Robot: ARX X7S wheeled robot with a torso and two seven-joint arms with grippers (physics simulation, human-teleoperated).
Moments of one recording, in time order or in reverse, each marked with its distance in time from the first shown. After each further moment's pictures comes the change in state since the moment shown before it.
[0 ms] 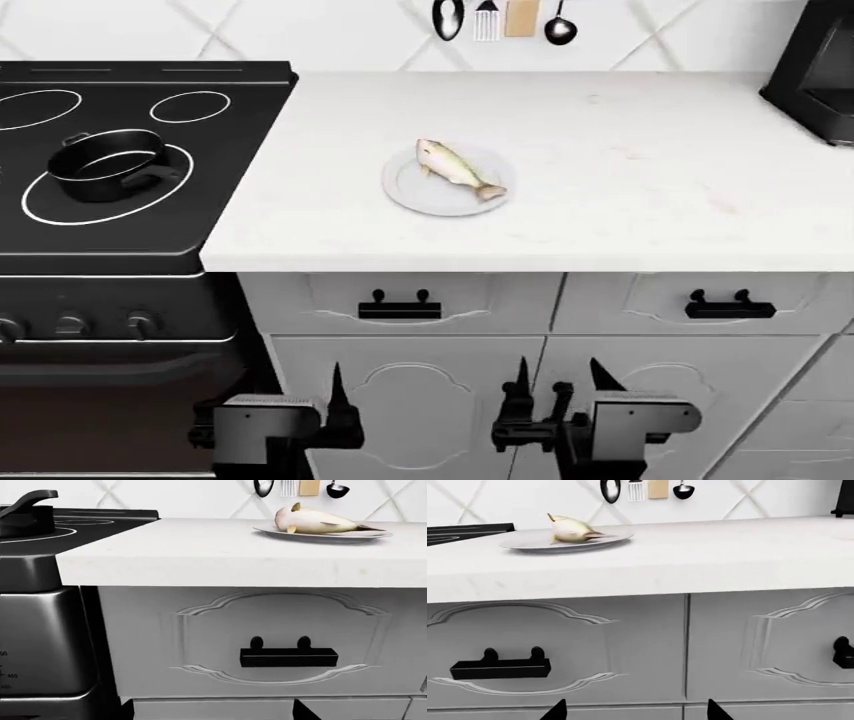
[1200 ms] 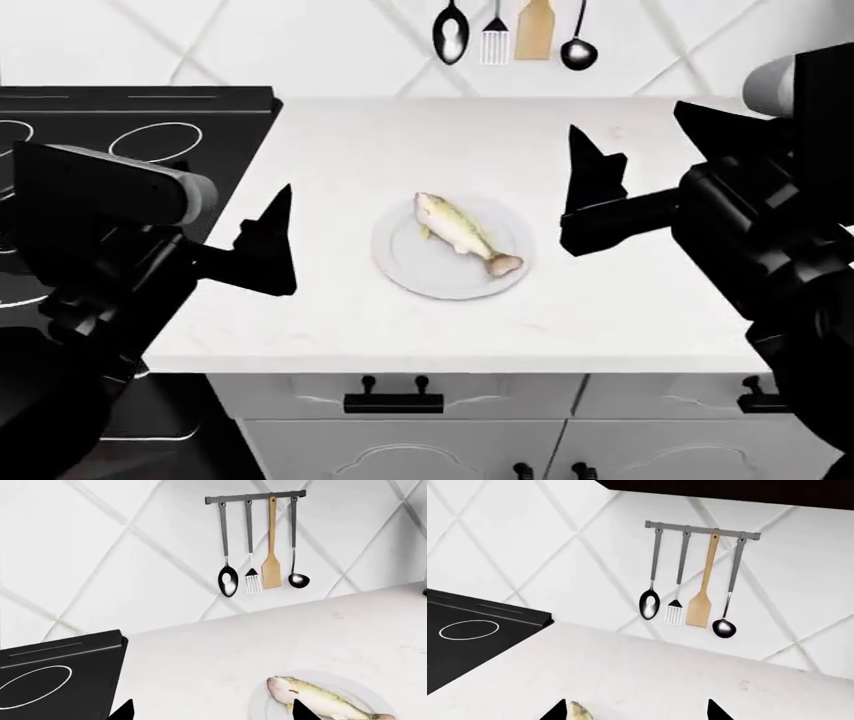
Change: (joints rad) left arm -0.686 -0.266 -0.354 0.808 -0.670 -1.387 -0.056; right arm 0.985 0.376 0.277 -0.619 1.375 1.431 0.721
